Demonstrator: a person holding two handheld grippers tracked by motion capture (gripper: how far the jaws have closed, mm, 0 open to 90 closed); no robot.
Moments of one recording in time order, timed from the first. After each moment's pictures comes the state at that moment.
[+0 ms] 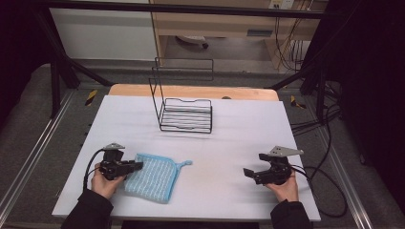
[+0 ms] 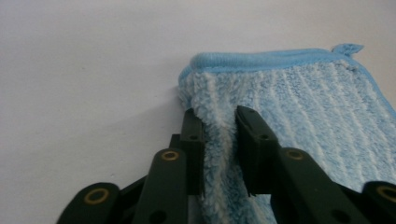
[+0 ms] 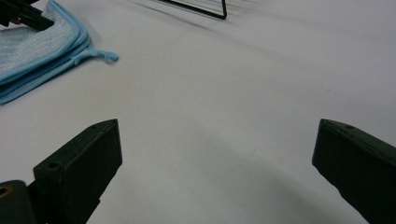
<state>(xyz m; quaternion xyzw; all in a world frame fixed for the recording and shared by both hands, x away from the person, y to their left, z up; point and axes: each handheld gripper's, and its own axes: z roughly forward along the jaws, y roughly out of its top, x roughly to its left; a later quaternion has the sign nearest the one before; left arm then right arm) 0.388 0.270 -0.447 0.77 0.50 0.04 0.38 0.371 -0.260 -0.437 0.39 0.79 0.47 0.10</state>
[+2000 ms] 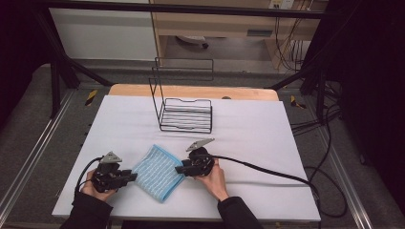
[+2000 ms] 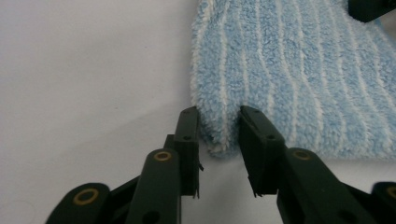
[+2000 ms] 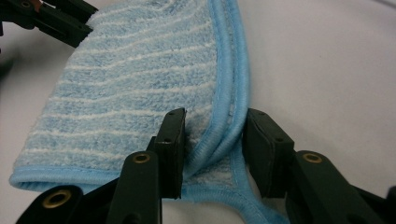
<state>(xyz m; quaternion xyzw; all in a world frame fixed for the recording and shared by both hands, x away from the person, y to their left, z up) 0.350 0.275 -0.438 0.82 0.45 0.08 0.34 0.411 -0.040 -0.455 0.31 0.85 0.42 -0.01</state>
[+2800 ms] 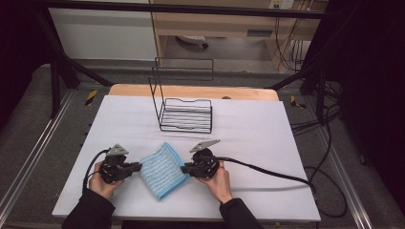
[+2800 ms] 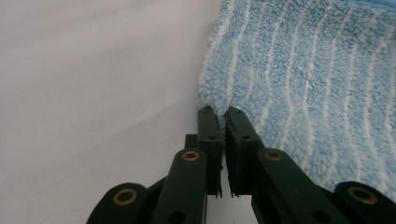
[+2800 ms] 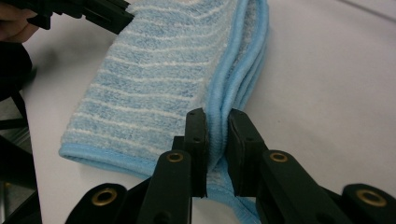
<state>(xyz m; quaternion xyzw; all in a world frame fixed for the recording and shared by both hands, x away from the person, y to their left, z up) 0.373 0.257 -0.433 0.82 0.44 0.10 0.36 0.388 -0.051 -0.428 0.35 0.85 0.40 0.01</state>
